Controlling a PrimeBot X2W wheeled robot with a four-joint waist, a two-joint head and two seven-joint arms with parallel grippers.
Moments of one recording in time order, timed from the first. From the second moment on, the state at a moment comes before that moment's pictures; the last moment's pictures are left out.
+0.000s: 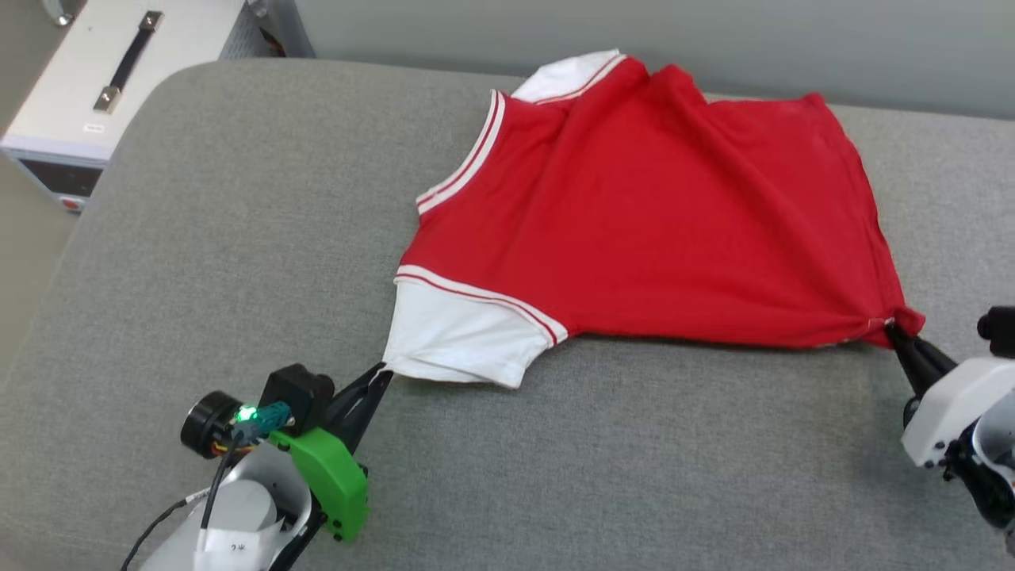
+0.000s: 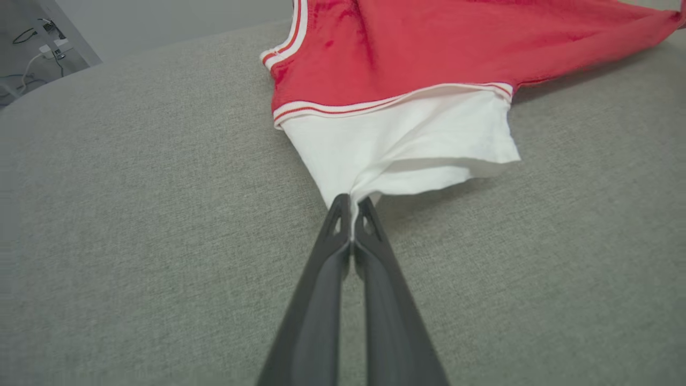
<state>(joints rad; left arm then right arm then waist) -0.37 0.47 -0.67 0.42 -0.52 -0.13 -0.19 -0.47 -0.61 0.57 0.64 0.85 0.14 -0.13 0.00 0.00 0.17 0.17</state>
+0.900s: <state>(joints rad) 0.05 0.74 -0.78 0.00 -0.72 -0.12 0.11 0.08 -0.65 0.42 0.37 1.01 0.14 0.07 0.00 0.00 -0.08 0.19</state>
